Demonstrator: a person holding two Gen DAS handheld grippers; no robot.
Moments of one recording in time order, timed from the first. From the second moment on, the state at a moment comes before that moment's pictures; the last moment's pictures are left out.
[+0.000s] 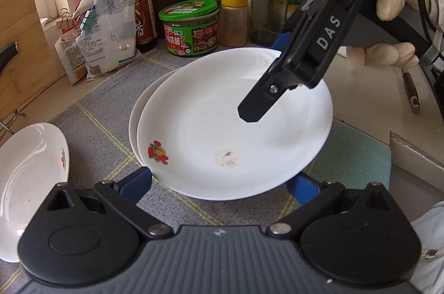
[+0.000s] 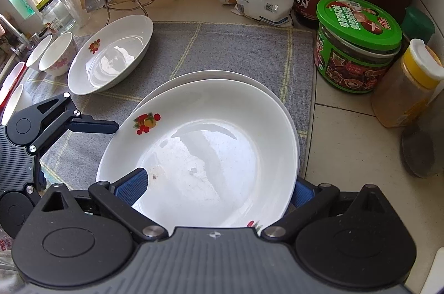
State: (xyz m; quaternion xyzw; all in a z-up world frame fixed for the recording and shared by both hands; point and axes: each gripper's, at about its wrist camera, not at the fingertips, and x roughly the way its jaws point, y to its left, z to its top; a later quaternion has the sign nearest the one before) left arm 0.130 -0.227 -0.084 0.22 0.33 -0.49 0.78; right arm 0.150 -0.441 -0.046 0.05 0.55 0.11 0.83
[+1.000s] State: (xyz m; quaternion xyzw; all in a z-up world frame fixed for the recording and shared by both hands) left arm 0.129 -0.213 -0.074 0.17 0.33 -0.47 0.80; right arm 0.136 -0.424 -0.031 -0.06 0.51 0.07 0.85
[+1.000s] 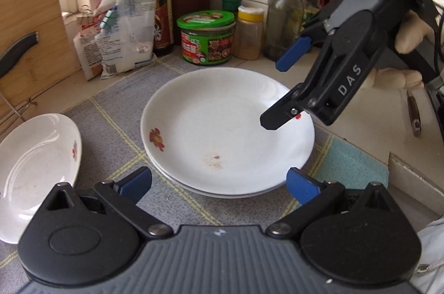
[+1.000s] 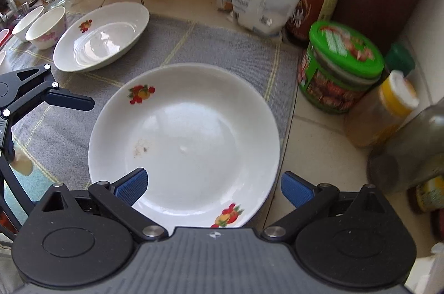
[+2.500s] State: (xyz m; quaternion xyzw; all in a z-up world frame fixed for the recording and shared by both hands) left arm 0.204 -0.099 -0.120 0.09 0.40 -0.22 0.88; right arm 0.185 -0.330 -0.015 -0.08 0.43 0.12 0.89
